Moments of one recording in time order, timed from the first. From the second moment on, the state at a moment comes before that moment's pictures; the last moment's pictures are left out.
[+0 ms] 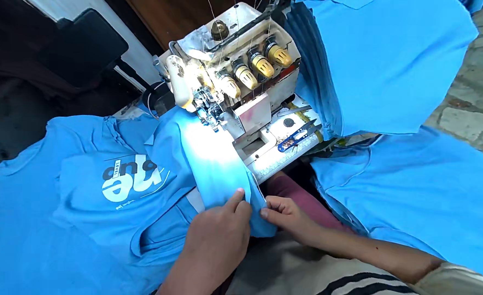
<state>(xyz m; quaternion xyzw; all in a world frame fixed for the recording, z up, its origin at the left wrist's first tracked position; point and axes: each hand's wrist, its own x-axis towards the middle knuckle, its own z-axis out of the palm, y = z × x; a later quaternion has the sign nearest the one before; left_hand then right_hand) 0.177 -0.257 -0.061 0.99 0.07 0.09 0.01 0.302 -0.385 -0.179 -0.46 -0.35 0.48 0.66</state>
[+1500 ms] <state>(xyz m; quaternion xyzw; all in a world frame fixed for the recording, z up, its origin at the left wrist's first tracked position) -0.032 -0.079 -0.037 0.66 0.40 0.57 0.28 0.332 -0.391 -0.170 -0.47 -0.50 0.52 0.52</state>
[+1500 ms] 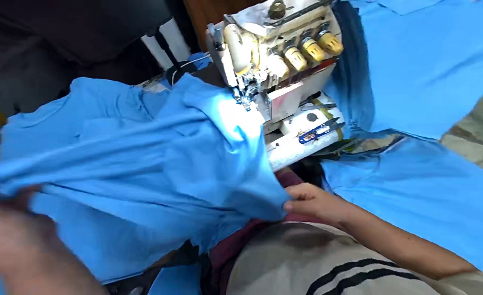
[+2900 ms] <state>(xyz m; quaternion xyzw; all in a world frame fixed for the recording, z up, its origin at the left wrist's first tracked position) 0.123 -0.234 -0.087 0.93 -0.09 0.26 0.25 0.313 -0.374 -0.178 -0.46 -0.35 0.54 0.61</state>
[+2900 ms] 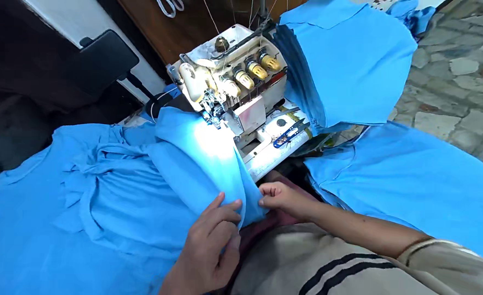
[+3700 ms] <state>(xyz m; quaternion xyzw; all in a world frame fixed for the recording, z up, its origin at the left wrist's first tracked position) 0.164 -0.258 -0.103 0.95 -0.04 0.25 0.18 0.314 -0.390 -0.188 -0.41 -0.36 0.52 0.66</state>
